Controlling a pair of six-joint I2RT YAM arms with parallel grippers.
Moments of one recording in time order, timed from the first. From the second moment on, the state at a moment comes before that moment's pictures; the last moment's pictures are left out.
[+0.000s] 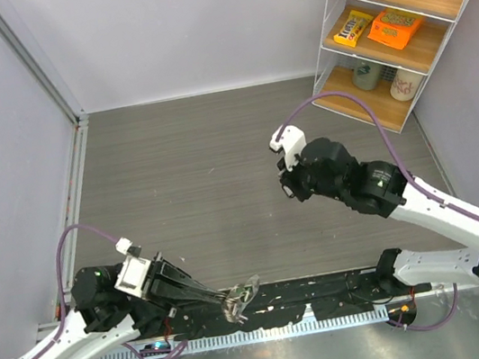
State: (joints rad) left arm -1.06 0.26 0.45 0.35 0.81 -0.45; right arm 0.96 1.05 1.15 -0.67 0.28 0.04
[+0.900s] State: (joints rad) left arm -1.06 0.30 0.45 0.29 0.77 -0.41; right arm 0.92 1.33 0.67 -0.35 0.12 0.39
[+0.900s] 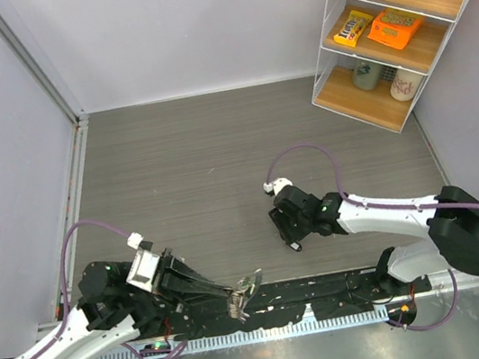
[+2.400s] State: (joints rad) left arm -1.06 0.20 0.42 0.23 0.76 -0.36; right arm 0.95 1.28 0.60 -0.32 0.15 0.61
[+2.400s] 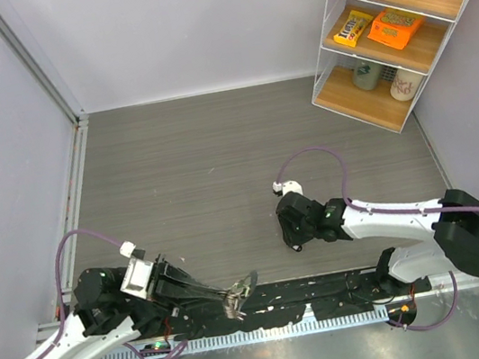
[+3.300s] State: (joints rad) left arm -1.06 0.20 0.42 0.21 0.75 -0.35; right arm 0.95 1.30 0.62 -0.32 0.23 0.62
